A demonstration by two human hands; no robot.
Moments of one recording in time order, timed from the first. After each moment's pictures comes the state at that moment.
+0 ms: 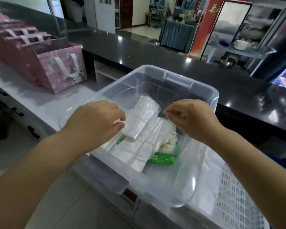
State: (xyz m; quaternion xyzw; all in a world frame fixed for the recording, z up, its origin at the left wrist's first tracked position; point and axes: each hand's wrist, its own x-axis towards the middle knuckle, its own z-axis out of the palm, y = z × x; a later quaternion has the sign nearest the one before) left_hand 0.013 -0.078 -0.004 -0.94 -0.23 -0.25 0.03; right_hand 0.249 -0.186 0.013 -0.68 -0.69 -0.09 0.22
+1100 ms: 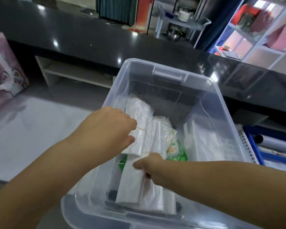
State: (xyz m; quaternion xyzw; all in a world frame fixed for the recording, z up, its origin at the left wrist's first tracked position) left_hand 0.054 0.076 -0.023 -0.99 -0.06 -0.08 0.00; right_hand 0.150 -0.053 -0.145 -0.81 0.05 0.44 0.38
